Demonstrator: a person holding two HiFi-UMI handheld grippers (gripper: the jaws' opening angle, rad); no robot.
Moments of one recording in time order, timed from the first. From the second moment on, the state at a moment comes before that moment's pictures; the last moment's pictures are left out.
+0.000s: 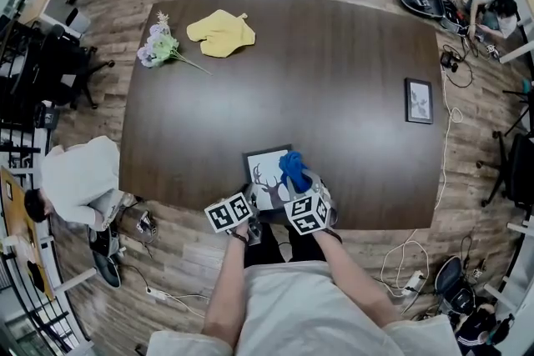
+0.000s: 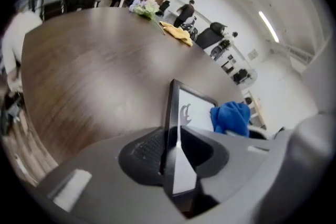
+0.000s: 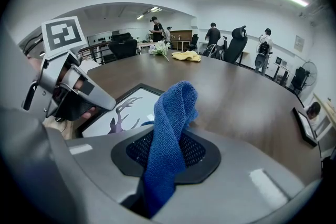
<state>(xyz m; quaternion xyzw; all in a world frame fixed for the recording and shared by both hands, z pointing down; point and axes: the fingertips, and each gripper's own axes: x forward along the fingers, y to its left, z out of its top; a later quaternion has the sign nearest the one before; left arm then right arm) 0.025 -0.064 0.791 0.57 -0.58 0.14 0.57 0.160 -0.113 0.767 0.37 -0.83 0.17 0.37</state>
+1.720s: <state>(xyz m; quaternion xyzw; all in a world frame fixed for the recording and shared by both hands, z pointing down) 0.024 -0.055 0.775 0.48 -0.51 -0.17 0.69 0.166 -0.111 0.767 0.39 -0.83 0.21 0.33</state>
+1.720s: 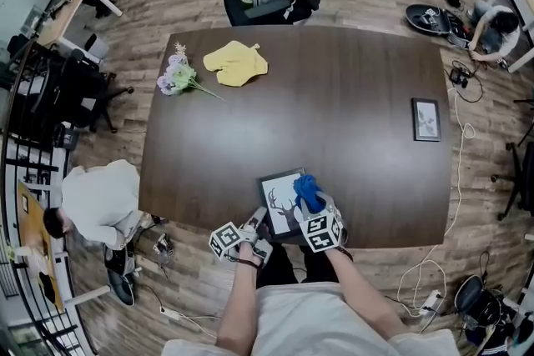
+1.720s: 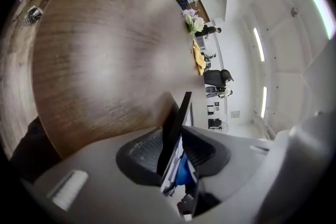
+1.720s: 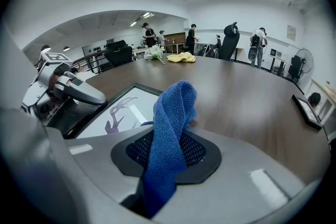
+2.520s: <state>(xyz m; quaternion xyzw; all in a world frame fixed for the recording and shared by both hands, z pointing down) 0.027 -0.057 0.759 0.46 -0.42 -0.29 0.73 0.168 -0.113 0.766 0.39 -0.84 0.23 0.32</state>
